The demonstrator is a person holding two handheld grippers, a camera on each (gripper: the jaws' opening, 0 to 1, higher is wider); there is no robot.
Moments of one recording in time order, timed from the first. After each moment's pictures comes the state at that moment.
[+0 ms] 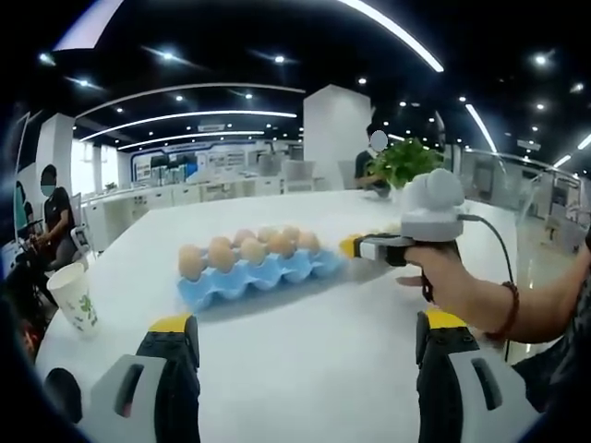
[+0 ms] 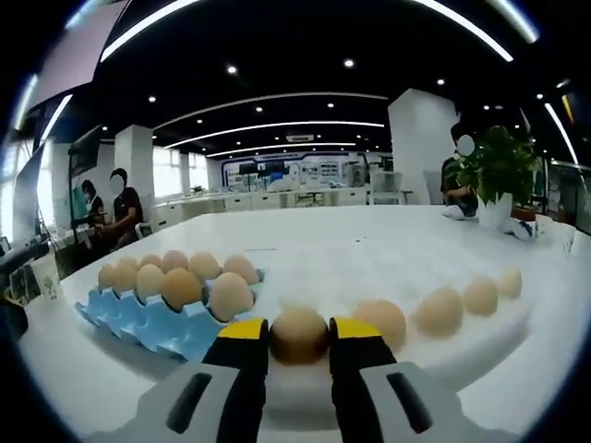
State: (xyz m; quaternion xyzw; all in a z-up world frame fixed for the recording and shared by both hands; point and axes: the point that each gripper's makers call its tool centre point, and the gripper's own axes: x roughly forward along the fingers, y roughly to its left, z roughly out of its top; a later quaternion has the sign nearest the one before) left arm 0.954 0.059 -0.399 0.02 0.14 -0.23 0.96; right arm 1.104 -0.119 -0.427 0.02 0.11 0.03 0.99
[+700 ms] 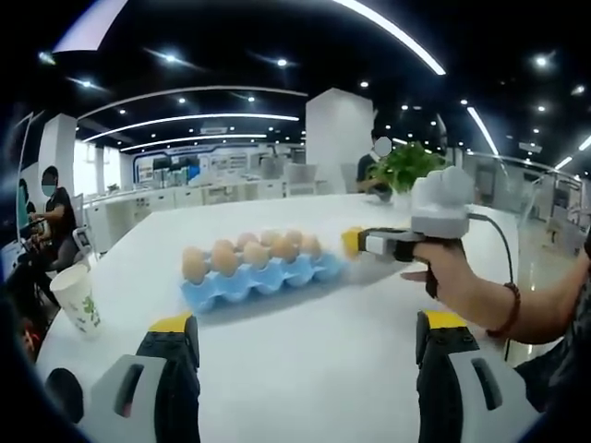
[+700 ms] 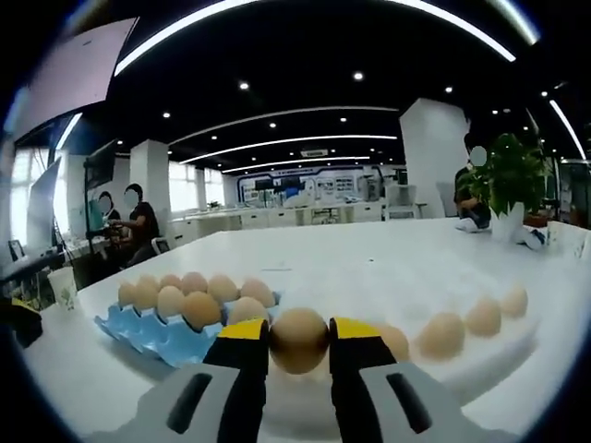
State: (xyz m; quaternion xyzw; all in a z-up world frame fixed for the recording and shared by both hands) left arm 0.954 0.061 -0.393 0.02 0.14 -0.23 0.96; right arm 1.101 -0.110 -0.401 0.03 0.07 0.07 0.99
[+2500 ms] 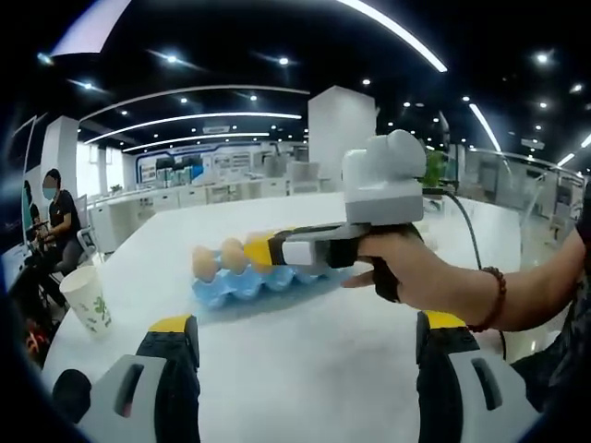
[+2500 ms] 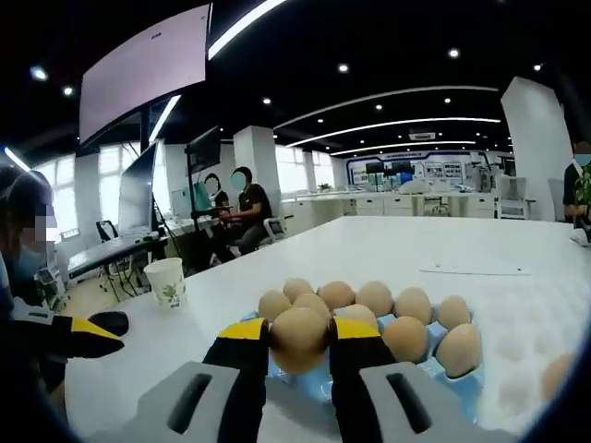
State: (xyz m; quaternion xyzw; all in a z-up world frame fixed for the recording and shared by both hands) left arm 0.950 0.075 -0.391 0.02 0.14 -0.22 0.96; right arm 1.088 0.079 -0.388 0.01 0.10 0.35 0.93
